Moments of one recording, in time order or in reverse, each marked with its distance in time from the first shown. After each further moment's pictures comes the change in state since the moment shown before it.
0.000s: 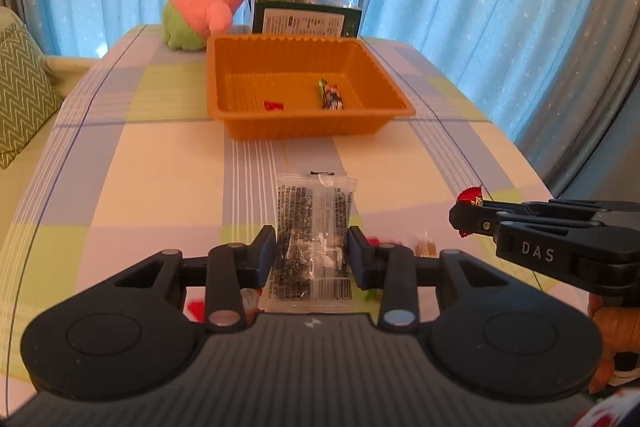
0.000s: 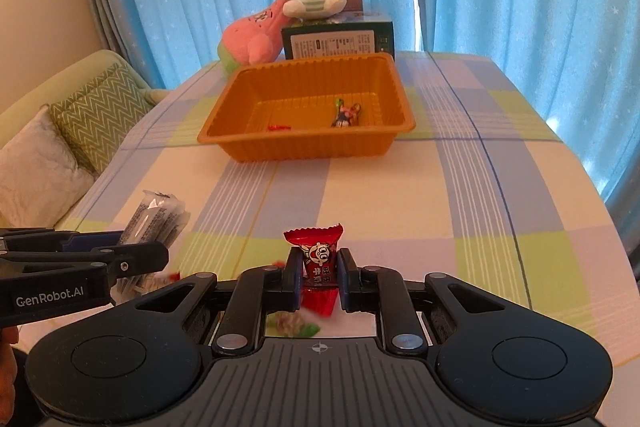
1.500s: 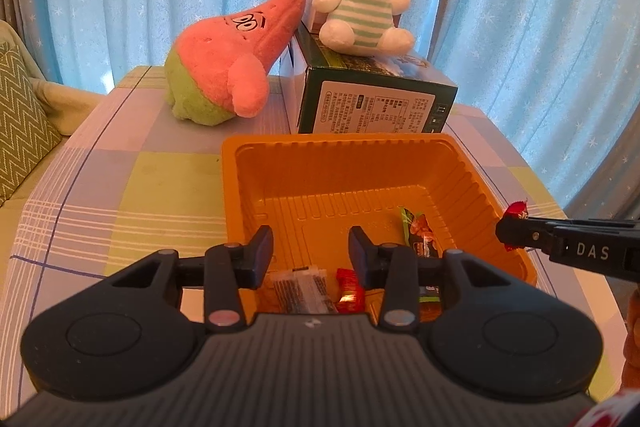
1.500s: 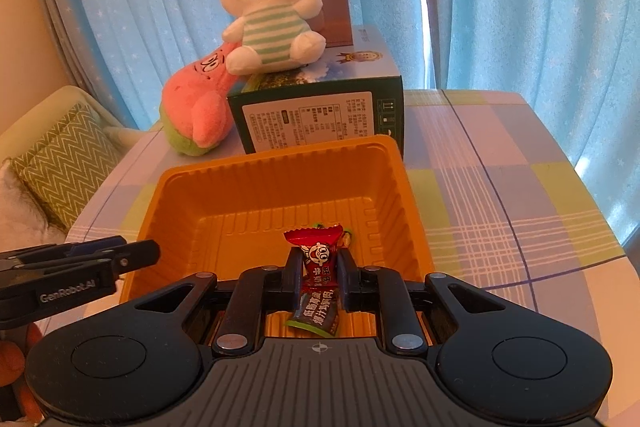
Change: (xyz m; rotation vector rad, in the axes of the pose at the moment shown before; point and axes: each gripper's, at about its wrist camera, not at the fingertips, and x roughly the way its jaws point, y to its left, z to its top) left arm 0.156 0.071 0.150 -0.063 -0.062 0.060; right arm 0.152 -0.044 0.159 0.062 0.011 -0.001
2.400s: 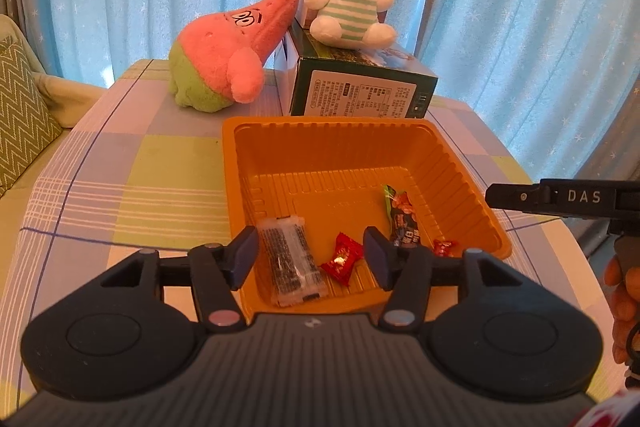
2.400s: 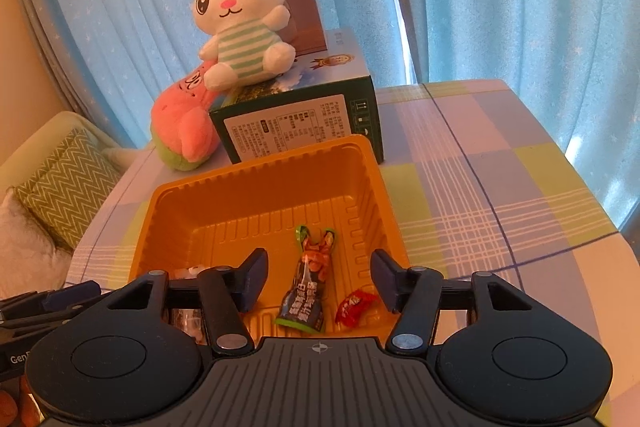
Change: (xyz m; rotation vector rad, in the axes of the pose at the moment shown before) left arm -0.038 -0.007 -0.023 -0.001 0.002 -0.021; right arm -0.026 -0.023 -0.006 0.086 -0.015 0.010
